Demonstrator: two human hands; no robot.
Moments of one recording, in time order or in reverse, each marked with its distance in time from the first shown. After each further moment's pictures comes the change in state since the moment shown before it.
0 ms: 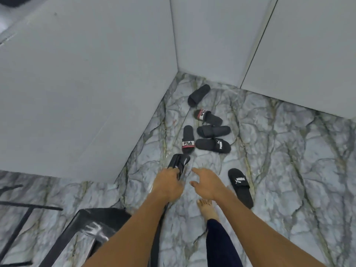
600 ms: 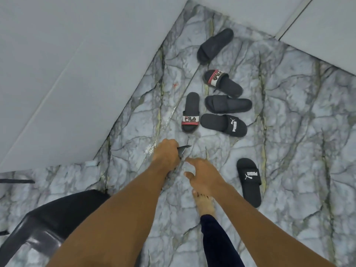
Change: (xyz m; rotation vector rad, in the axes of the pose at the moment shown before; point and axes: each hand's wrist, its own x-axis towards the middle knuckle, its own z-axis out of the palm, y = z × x) left_hand 0.270 -0.062 0.087 0.077 -0.104 -0.163; right_hand 0.224 0.089 0.057 0.053 -0.202 0.037
